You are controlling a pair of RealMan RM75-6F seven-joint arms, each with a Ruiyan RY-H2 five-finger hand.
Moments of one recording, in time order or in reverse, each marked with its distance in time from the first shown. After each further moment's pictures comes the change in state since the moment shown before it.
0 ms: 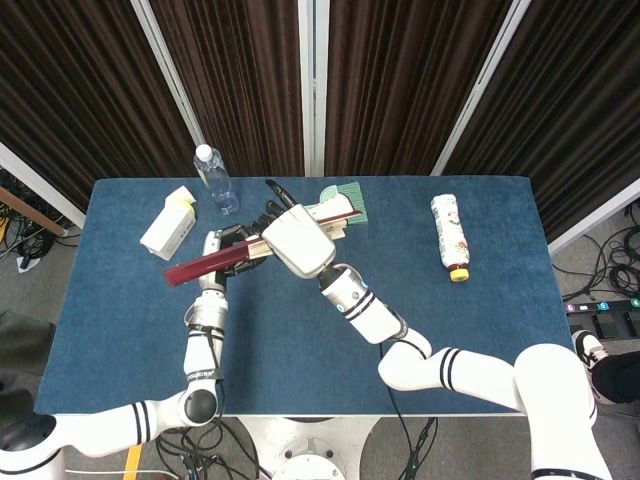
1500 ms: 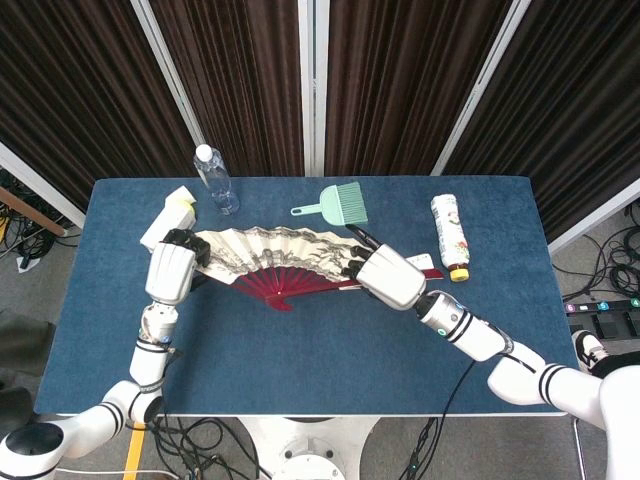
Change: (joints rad) left arm 0.050 -0.013 0.332 0.676 0.542 0.299 0.407; right arm -0.253 0.286 -0.342 0.033 -0.352 0.116 0.401
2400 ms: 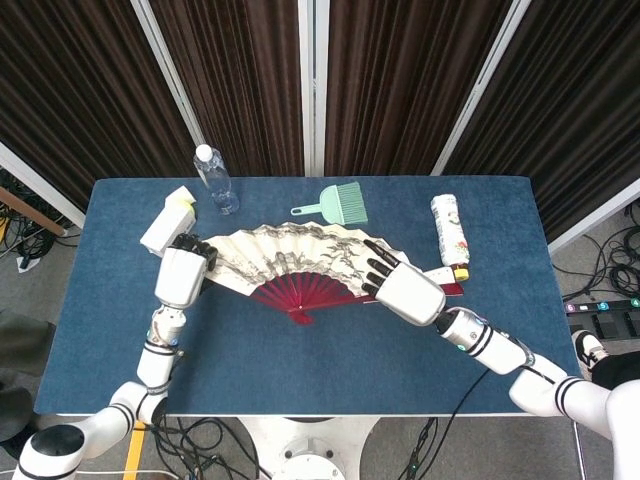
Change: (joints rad) left arm -0.011 -0.098 0.021 0.163 0.021 -0.002 0.046; right arm -0.091 -0.026 -0.056 0.130 -0.123 0.130 -0.128
